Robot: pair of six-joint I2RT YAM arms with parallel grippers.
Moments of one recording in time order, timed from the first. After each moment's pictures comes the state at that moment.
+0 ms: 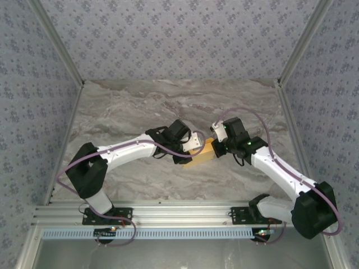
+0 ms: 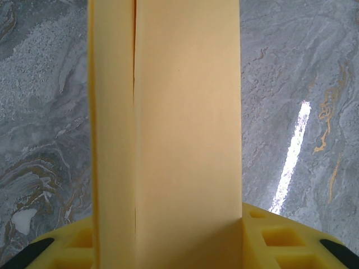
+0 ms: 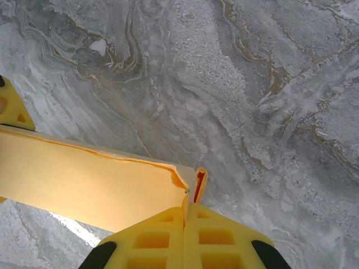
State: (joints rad) left arm -0.91 1.66 1.16 -0.53 0.16 0.32; right arm 0.49 1.16 0.80 -0.51 -0.11 -0.04
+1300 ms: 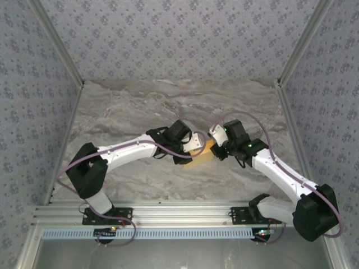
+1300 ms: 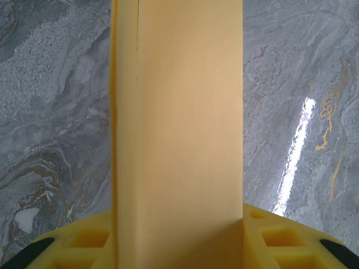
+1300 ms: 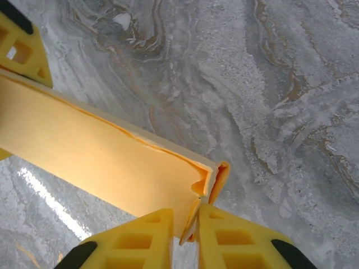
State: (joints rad) left arm -0.92 1.67 1.17 -0.54 0.13 0.33; right arm 0.50 1.13 0.77 -0.54 -0.16 -0.23
